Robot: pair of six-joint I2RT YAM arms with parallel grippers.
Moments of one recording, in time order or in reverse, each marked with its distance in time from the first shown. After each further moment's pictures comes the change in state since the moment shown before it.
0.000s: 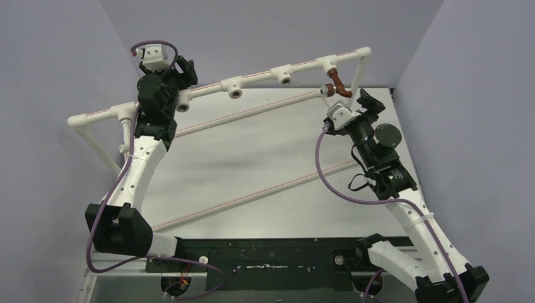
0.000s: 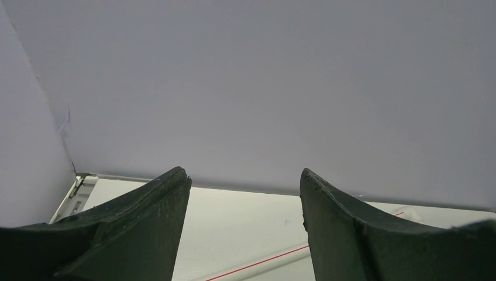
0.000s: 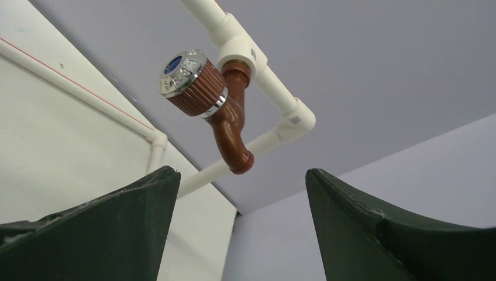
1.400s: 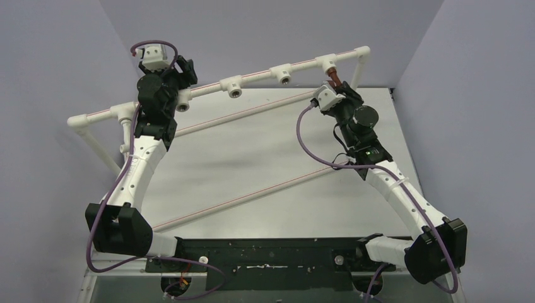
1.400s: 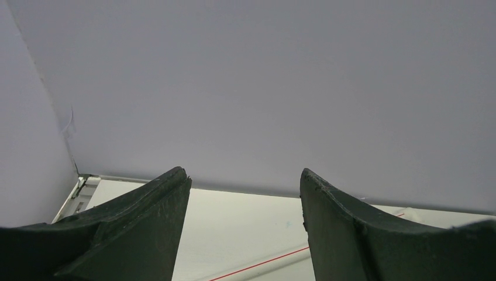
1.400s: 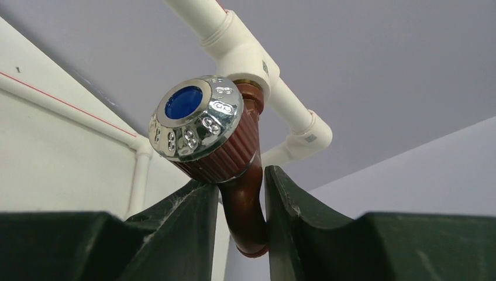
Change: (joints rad) left arm -0.002 0.000 0.000 0.003 -0.008 0.001; right arm 0.013 0.293 0.045 0.268 0.113 -0.091
